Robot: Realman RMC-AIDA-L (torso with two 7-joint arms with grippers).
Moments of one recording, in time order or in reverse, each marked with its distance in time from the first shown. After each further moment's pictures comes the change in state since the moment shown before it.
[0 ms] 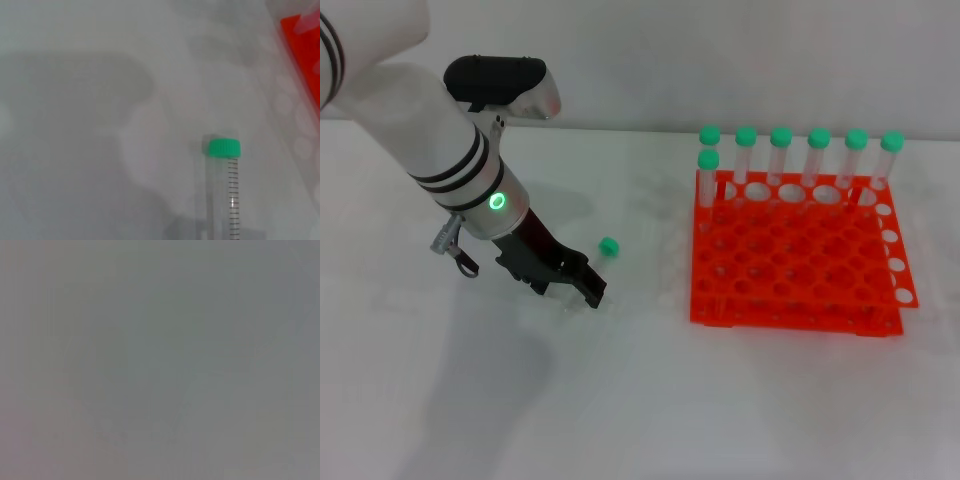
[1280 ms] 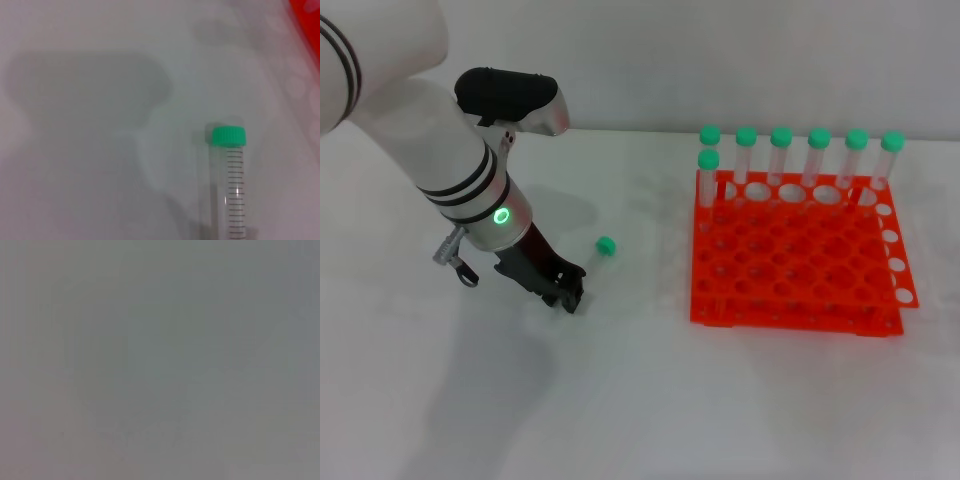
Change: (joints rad) left arm 0.005 -0.016 0.000 0.026 0.059 -0.047 0.001; right arm 0.003 0.006 0.000 0.005 0.000 0.003 0.000
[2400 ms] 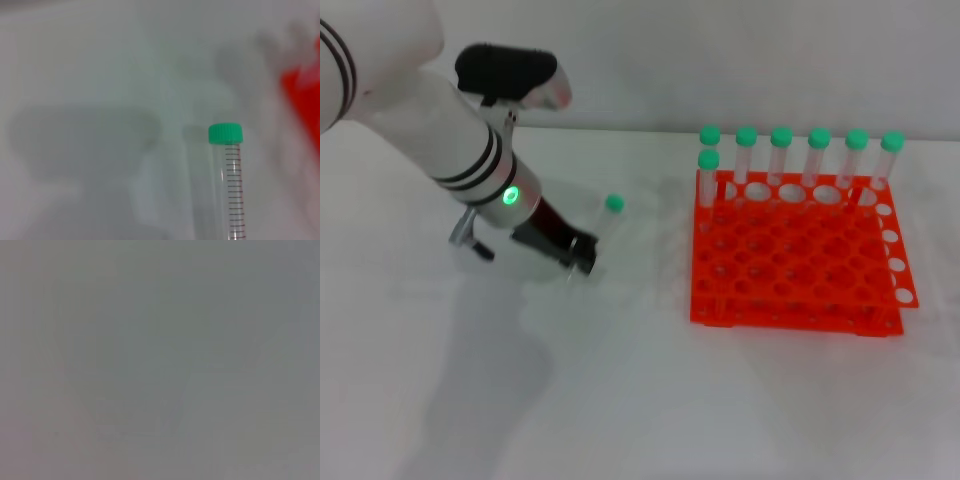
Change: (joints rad) left arm 0.006 0.006 -0.001 0.009 -0.073 -0.091 0.045; right arm -0.009 -0.002 0.000 -0.005 0.001 0.005 0.001
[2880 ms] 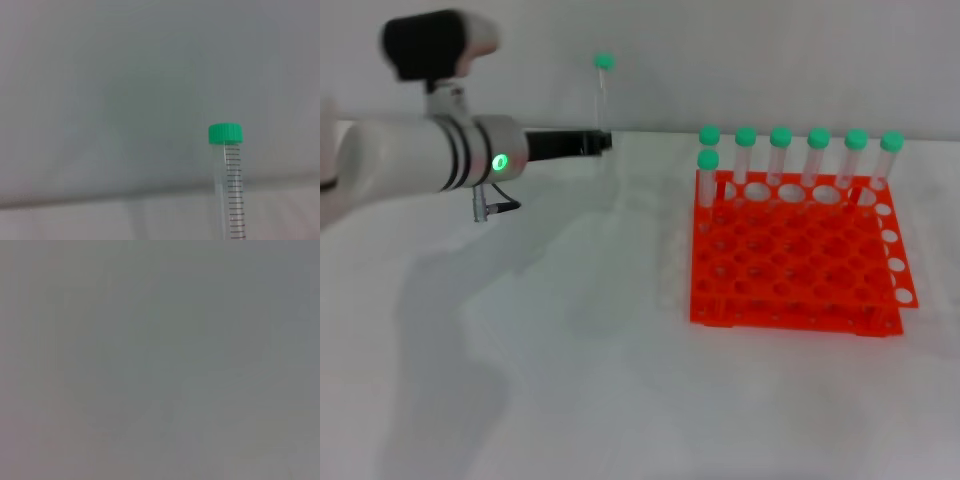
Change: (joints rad) left arm 0.204 -0.017 0.000 0.002 -0.991 -0.283 0.703; right arm -0.006 -0.003 0.002 0.000 -0.002 -0.008 0.069
